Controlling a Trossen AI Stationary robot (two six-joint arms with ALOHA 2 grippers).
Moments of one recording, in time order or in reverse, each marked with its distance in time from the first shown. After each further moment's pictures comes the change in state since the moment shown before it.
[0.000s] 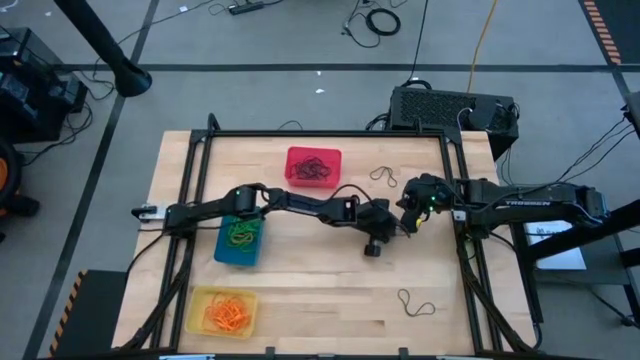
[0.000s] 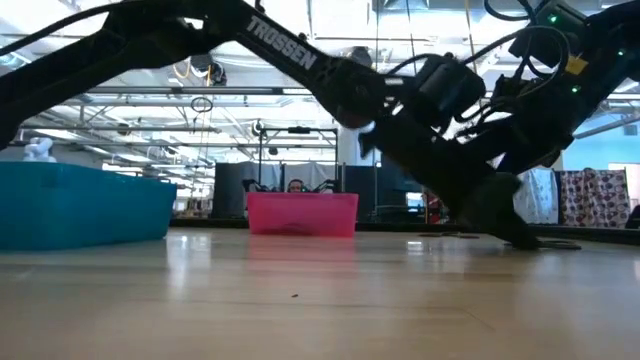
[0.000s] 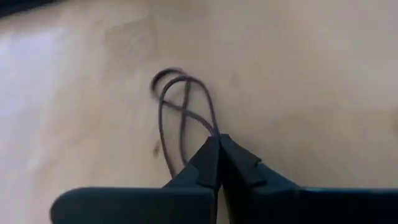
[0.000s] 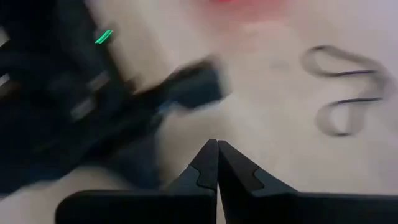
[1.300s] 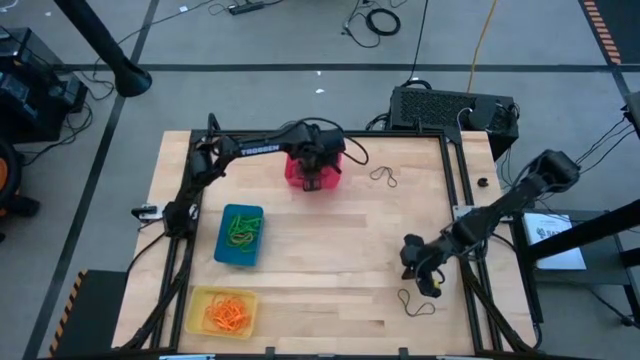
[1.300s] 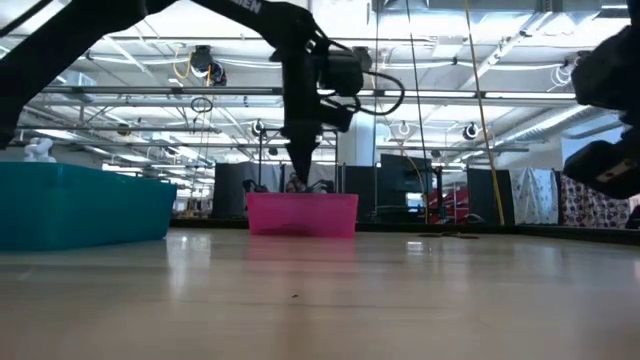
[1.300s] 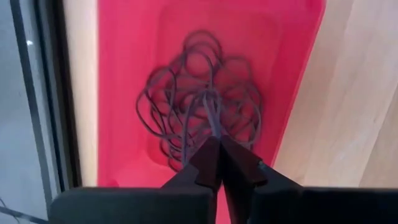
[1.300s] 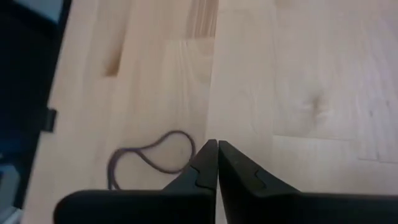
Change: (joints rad) left arm 0.327 -0.458 -0.141 -1.049 -0.282 -0.007; right arm 0.748 0.326 -0.018 0.271 -0.161 0.277
